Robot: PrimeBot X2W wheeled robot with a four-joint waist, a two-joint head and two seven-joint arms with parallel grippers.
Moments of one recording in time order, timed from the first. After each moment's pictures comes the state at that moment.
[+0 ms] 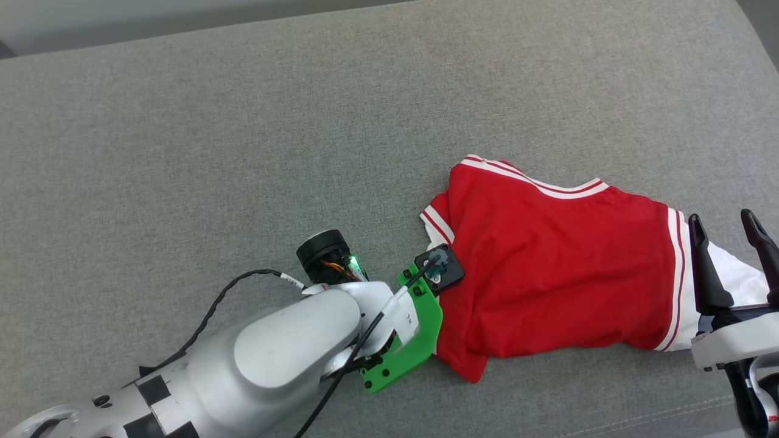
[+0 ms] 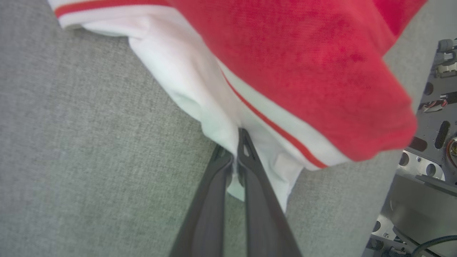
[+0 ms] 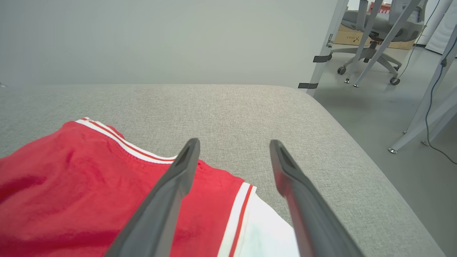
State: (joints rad) left arm -0.85 0.36 -1.26 0.29 -0.70 -0.13 0.65; right arm -0.09 -0.32 -0.03 0.04 0.29 0.13 -0.21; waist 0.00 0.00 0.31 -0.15
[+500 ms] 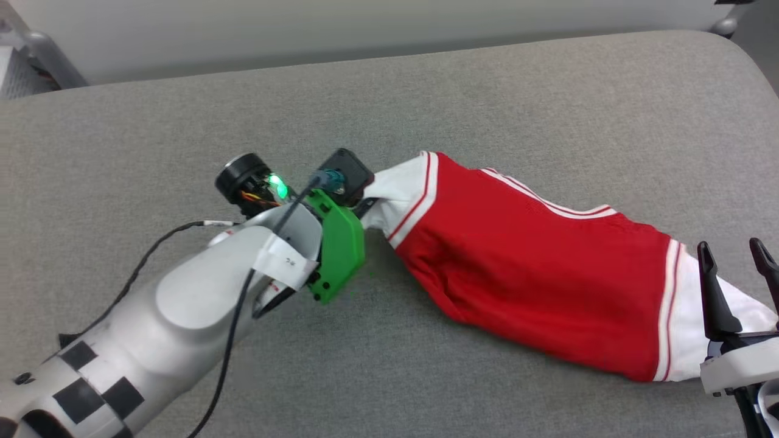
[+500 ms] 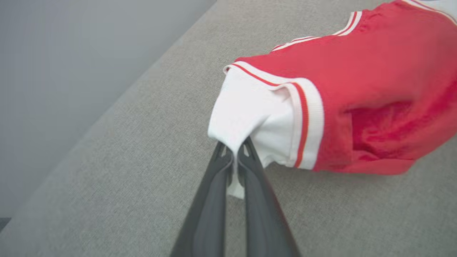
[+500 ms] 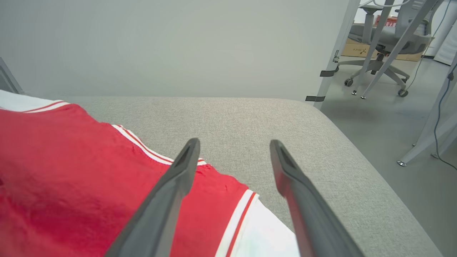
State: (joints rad) left arm -0.93 0.44 -1.15 0.41 -0.70 -0.08 0.18; right arm -0.03 -0.32 -0.07 0.04 0.28 0.13 -0.21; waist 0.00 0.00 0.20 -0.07
